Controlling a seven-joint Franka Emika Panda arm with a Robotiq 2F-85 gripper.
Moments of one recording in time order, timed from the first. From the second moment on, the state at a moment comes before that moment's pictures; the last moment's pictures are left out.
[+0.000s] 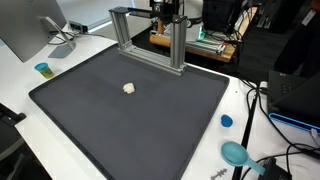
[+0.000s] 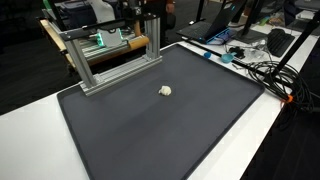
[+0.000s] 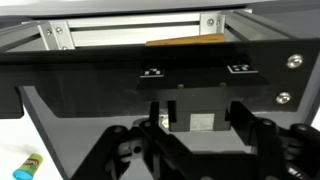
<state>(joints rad) -0.03 -0.73 0.05 -2.75 -0.05 2.21 0.11</state>
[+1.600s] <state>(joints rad) -0.02 -0.74 0.04 -2.75 -0.08 2.16 0.04</state>
